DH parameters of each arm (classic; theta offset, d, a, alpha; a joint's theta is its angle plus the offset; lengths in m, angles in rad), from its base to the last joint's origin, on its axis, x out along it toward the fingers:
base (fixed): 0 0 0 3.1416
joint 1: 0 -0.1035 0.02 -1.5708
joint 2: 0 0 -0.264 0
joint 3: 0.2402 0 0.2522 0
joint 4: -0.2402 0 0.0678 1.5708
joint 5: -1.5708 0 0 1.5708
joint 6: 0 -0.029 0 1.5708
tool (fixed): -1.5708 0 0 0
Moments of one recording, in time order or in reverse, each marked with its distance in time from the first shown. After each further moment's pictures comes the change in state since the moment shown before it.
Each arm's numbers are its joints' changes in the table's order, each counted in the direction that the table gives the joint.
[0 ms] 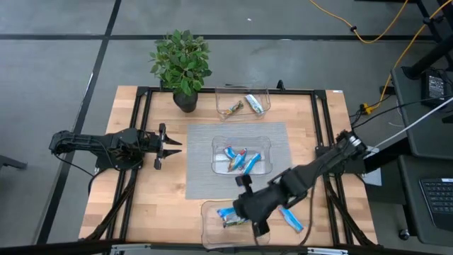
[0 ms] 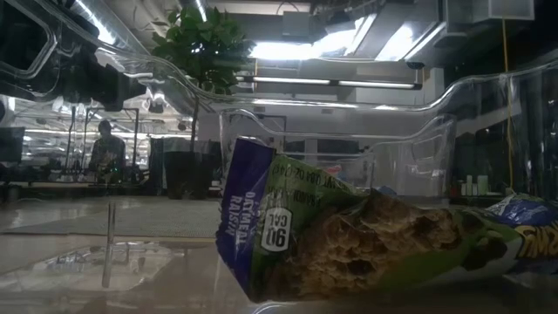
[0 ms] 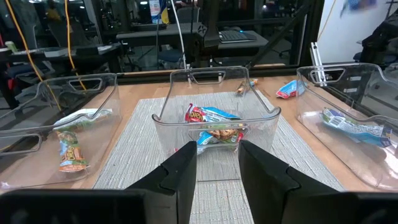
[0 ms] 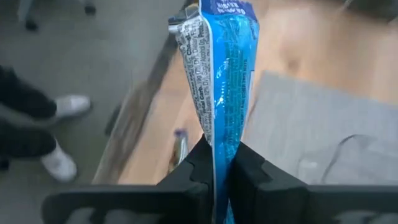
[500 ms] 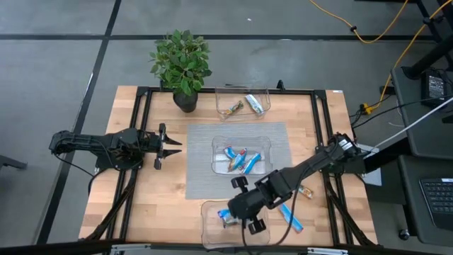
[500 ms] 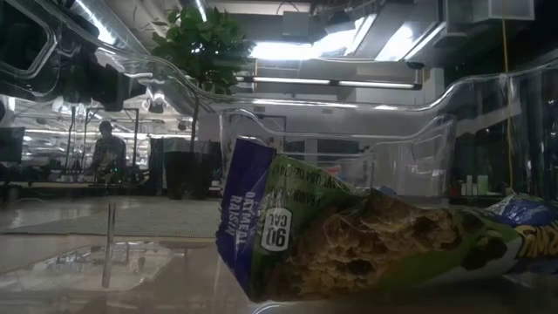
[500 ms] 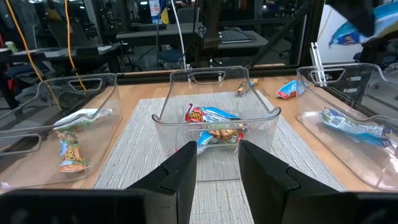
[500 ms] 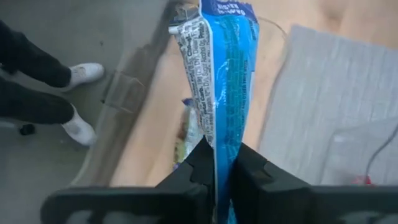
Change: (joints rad) left arm 0.000 0.000 0.000 0.000 0.000 0.000; right arm 0.039 -0.085 -0.001 -0.059 -0.132 0.006
